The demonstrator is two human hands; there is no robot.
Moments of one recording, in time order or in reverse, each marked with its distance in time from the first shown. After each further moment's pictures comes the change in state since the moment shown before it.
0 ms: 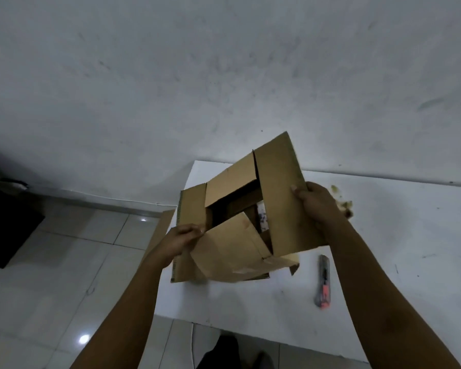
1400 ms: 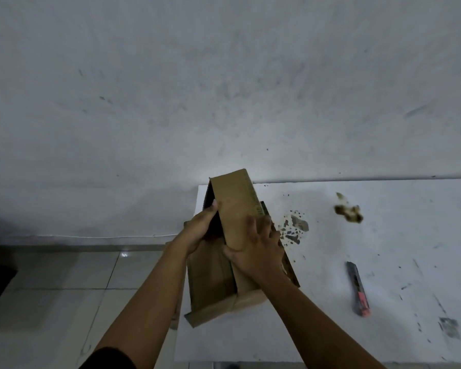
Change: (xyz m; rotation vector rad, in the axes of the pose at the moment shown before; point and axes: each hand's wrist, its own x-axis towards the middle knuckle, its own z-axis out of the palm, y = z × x) left_hand 0.071 0.064 -0.070 -0.136 -0.248 0.045; right_hand -0.050 -0.019 0.231 -0.839 0.184 -0.129
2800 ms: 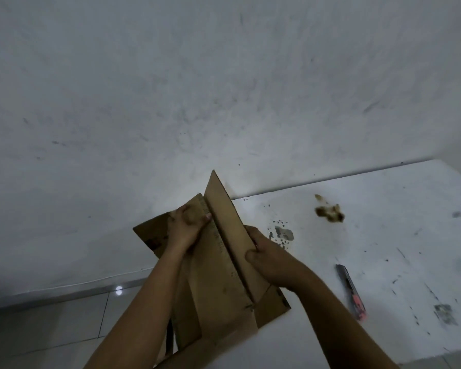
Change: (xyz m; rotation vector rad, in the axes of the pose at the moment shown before) left_hand 0.055 0.044 0.016 0.468 0.379 0.134; right_hand 0.002 0.042 -0.110 0.684 -0.296 -0.098
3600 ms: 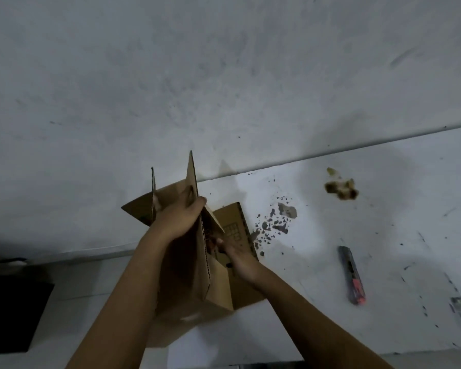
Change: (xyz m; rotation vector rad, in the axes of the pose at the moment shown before) left_hand -0.057 0.062 0.008 0.440 -0.186 -0.062; right_hand 0.041 0.093 0.059 0.506 -0.235 0.069
